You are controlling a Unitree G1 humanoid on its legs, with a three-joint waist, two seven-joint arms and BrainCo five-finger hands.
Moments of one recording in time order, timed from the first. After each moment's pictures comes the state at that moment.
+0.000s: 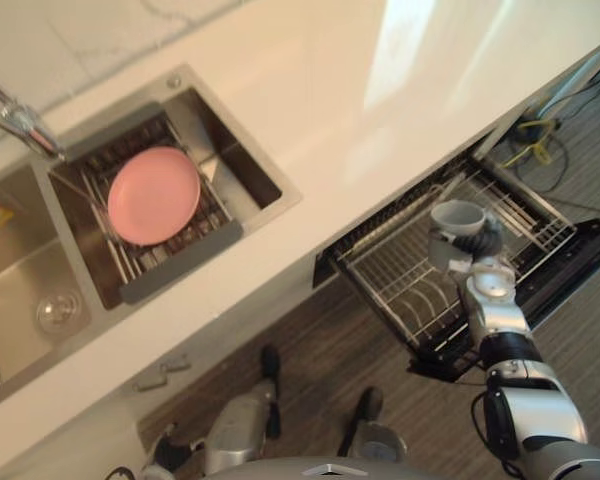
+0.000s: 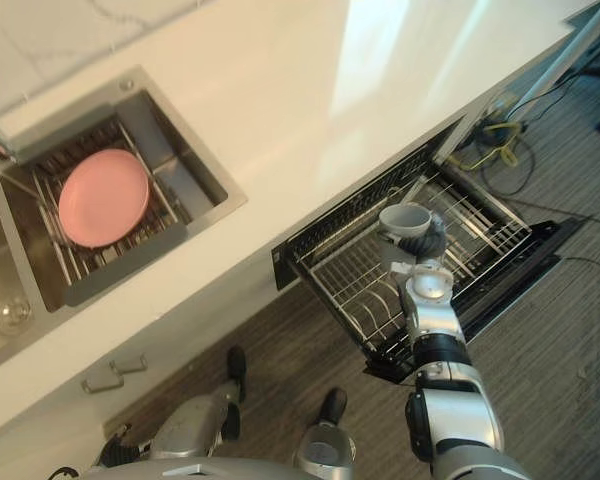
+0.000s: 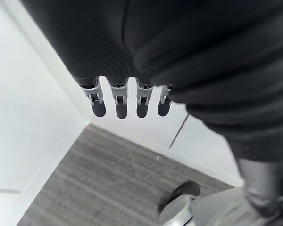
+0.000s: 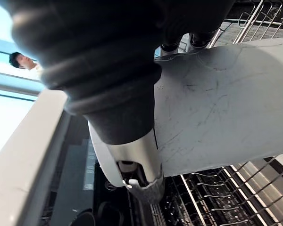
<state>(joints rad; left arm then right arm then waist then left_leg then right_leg) 0.29 0.20 -0.15 0.79 0.31 0.04 0.19 -0.53 -0.51 -0.13 0.76 0.15 -0.10 -0.20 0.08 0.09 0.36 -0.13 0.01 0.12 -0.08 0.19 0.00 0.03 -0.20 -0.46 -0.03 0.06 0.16</state>
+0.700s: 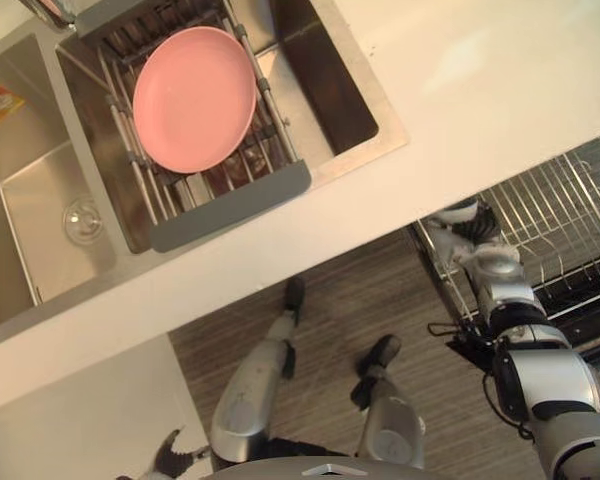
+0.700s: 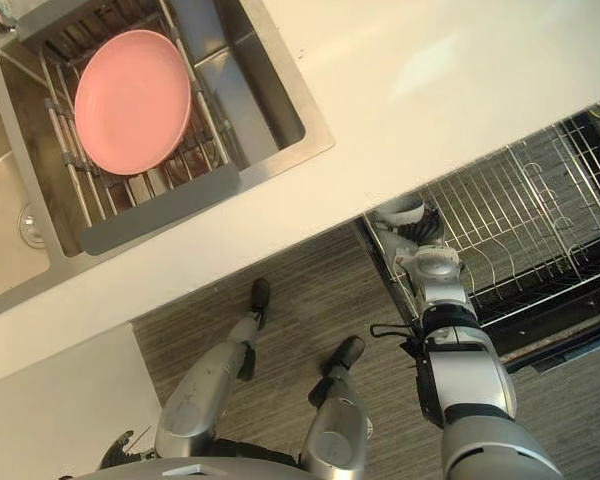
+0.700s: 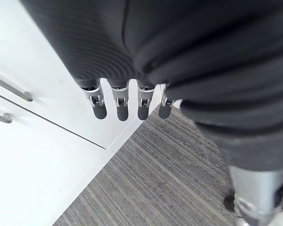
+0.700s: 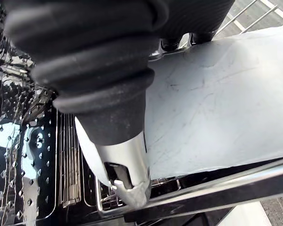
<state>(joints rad) 0.26 0.18 -0.16 0.86 0.23 -0.01 0.22 -0.74 -0.59 0.02 1.05 0.17 -0.10 -0.07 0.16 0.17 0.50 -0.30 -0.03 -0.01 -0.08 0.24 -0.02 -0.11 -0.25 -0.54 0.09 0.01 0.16</state>
